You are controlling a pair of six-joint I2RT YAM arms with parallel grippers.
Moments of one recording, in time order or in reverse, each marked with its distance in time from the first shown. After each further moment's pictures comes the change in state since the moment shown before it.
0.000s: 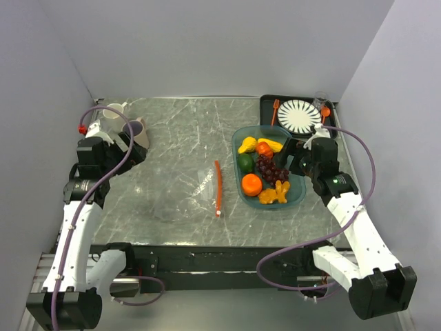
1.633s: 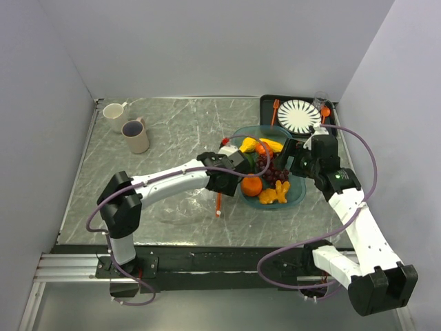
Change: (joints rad) left arm -1.031 0.930 0.577 -0.402 -0.629 -0.117; right arm -0.002 0.029 0.080 -0.151 -0.021 -0.008
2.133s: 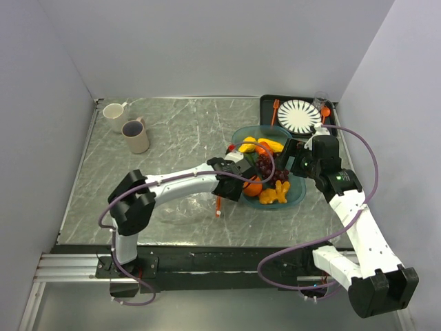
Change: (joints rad) left arm -0.035 0.085 0.000 0.043 0.000 -0.025; right arm 0.000 -0.017 0.000 -0.003 0.006 -0.001
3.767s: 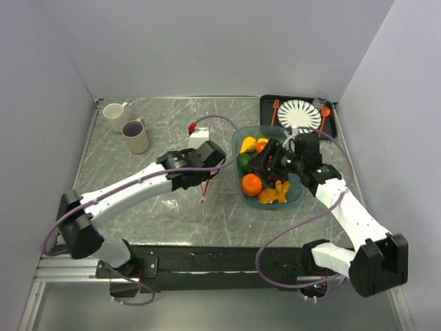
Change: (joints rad) left arm 0.098 -0.395 -0.152 0.069 -0.092 -0.094; right arm 0.086 0.155 -0.094 0.280 -0.385 0.264
